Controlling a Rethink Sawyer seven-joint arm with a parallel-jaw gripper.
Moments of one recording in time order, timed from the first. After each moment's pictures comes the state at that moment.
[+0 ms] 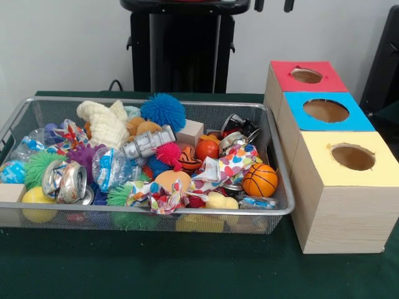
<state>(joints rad) -0.03 -1.18 -0.05 2.17 0.00 0.57 1.57</state>
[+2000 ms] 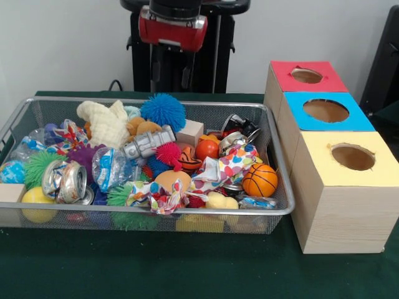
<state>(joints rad) -0.26 -0.78 -0.14 1.86 0.00 0.44 1.57</state>
